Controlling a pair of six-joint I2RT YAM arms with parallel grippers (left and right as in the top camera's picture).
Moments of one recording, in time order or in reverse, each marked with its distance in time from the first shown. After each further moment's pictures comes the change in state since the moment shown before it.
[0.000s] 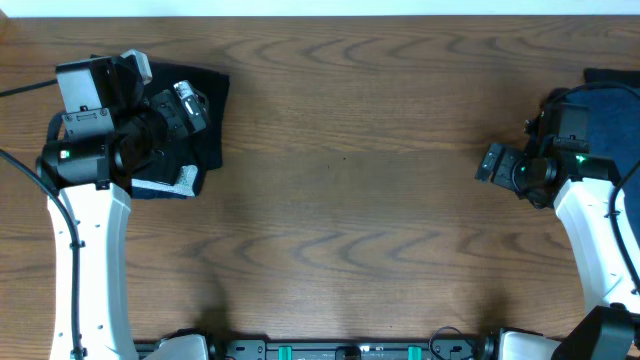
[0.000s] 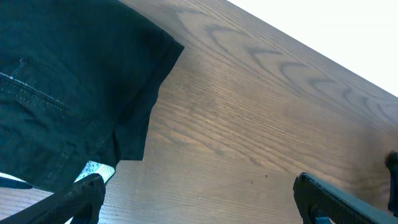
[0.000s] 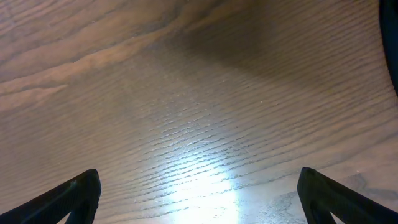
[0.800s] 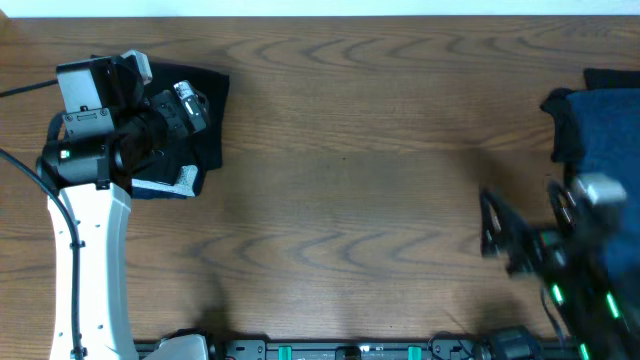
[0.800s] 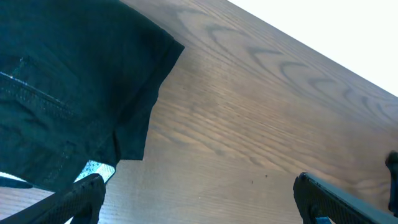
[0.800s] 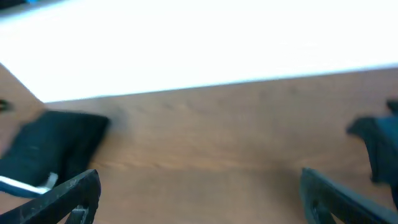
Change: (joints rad) left arm 0.000 0.000 -0.001 0.000 -0.001 0.000; right arm 0.348 -0.978 0.002 -0.034 0.008 0.000
